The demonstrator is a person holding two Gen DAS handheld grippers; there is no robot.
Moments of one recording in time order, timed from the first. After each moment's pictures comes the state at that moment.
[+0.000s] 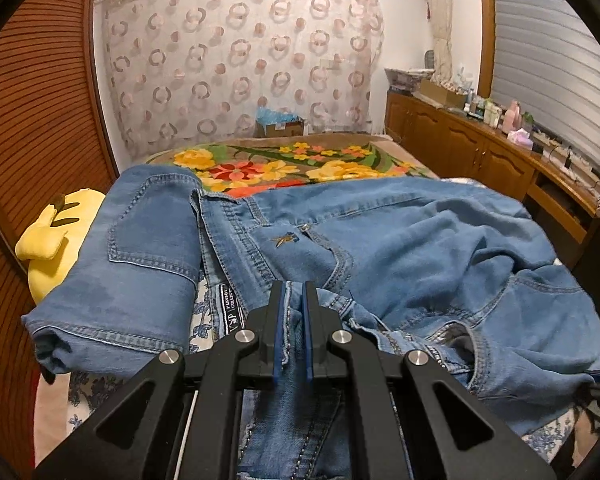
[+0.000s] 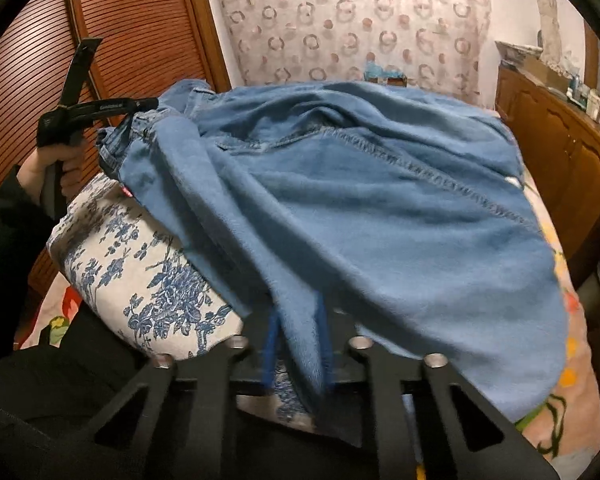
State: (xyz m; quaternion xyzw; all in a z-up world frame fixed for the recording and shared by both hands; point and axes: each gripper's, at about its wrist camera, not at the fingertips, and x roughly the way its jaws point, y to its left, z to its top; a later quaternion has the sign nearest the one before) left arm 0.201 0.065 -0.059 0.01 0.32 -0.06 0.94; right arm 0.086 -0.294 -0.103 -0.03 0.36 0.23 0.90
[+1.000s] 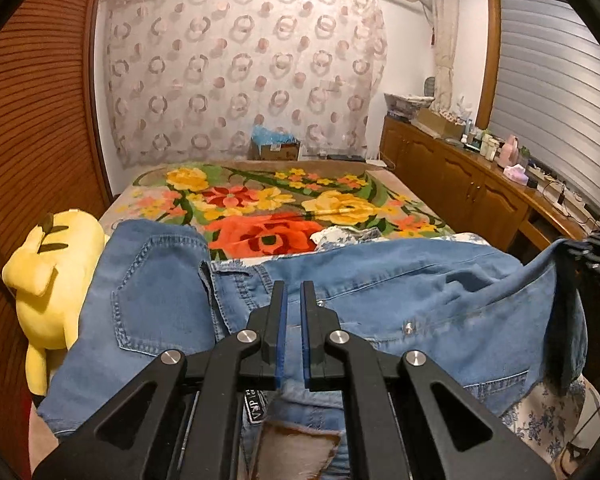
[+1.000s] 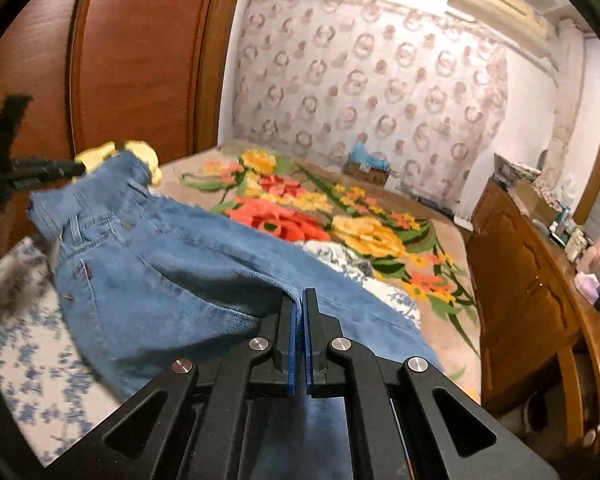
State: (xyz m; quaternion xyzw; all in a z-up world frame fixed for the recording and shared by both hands) left arm 0.263 0.103 -0.024 -0.03 0.31 -0.07 0.95; right arm 0.244 -0.248 -0.020 -0.18 0.25 0.20 0.93
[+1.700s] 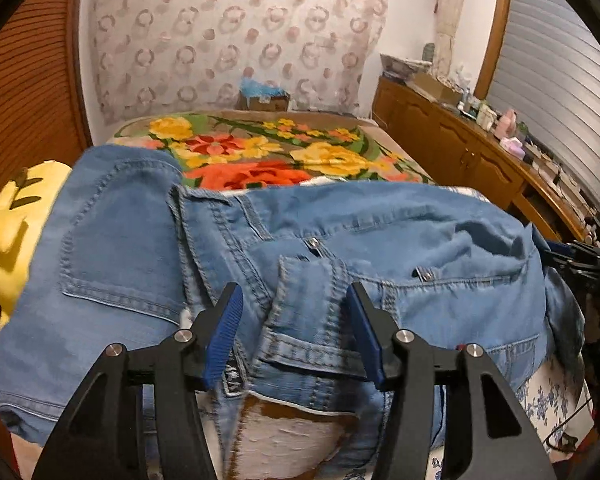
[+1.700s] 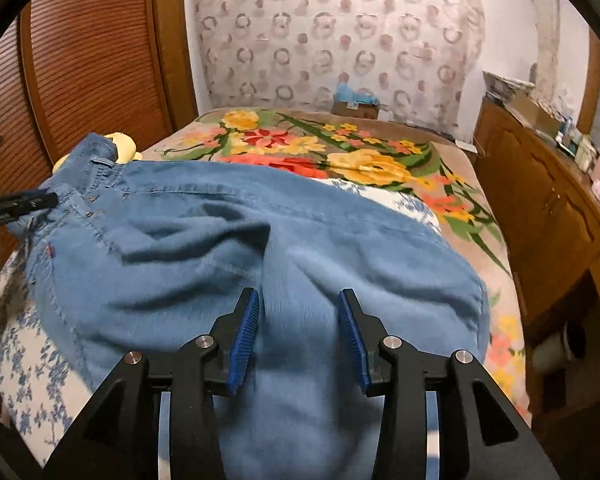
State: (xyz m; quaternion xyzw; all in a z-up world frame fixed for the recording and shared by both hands) left arm 0.282 0.093 -0.076 -0.04 0.38 -0.10 0.92; right arm 0.278 -0.274 -0.074 -0.08 0.34 0.18 0.92
